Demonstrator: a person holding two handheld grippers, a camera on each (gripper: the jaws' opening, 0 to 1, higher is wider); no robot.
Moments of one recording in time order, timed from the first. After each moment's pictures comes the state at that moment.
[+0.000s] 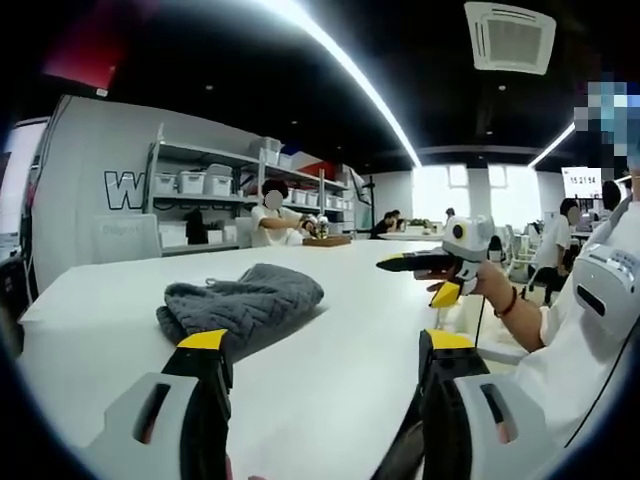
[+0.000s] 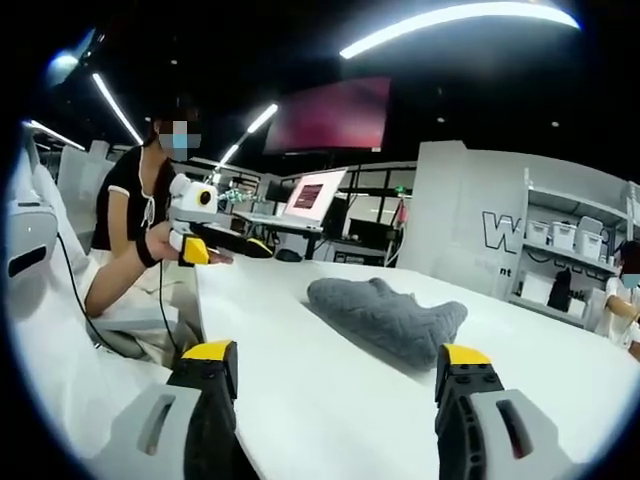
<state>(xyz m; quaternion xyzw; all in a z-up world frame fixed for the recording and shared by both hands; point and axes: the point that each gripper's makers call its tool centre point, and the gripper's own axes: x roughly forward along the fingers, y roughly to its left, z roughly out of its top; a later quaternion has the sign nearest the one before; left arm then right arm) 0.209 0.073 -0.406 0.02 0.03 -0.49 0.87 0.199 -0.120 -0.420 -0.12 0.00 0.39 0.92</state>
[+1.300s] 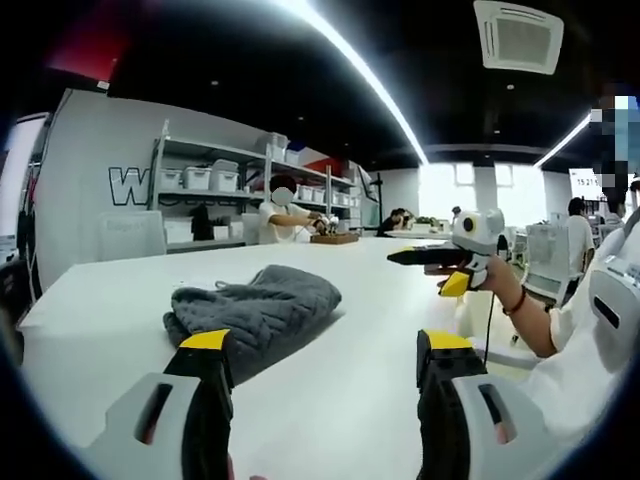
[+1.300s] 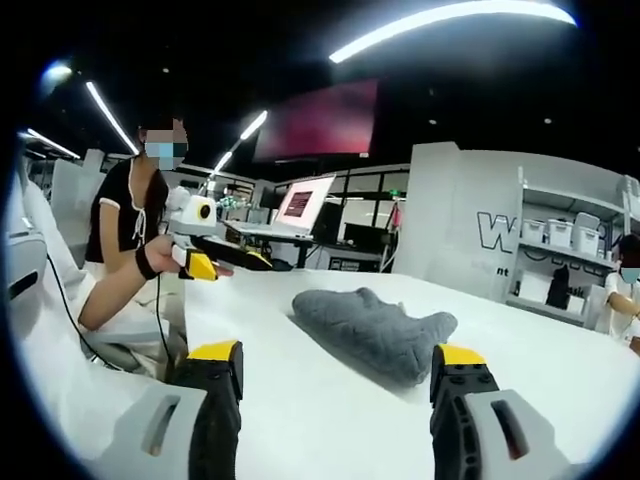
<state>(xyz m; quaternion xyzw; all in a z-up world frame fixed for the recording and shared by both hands) 0.226 0.078 -0.403 0.01 0.03 -0.48 0.88 0.215 -0.115 -0.405 -0.12 -0.01 0.38 0.92</state>
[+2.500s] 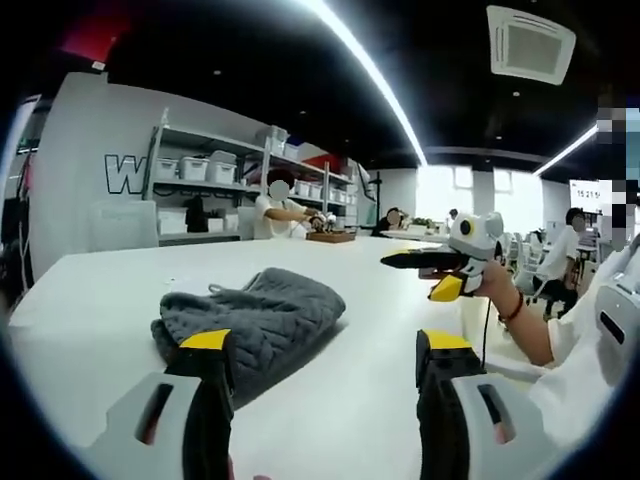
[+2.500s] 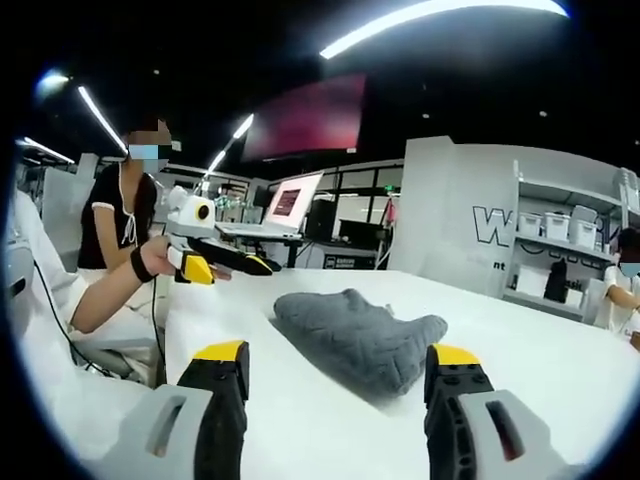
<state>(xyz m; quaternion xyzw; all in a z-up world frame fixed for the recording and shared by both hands) 0.271 0.055 -0.393 -0.01 0.05 -0.48 0.87 0.251 -0.121 -0.388 -0.09 0.00 0.38 0.92</state>
